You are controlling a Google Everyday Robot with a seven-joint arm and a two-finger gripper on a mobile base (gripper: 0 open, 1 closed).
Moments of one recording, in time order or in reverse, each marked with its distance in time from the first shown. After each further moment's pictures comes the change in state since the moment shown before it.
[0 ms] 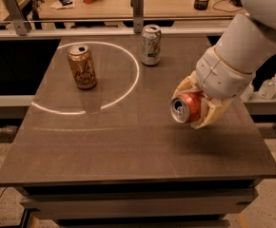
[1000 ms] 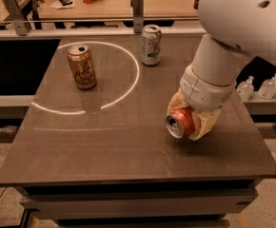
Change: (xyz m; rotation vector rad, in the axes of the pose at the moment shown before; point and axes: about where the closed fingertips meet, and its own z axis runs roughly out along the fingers) arm 0.000 0.013 0.032 -0.135 0.128 -0.103
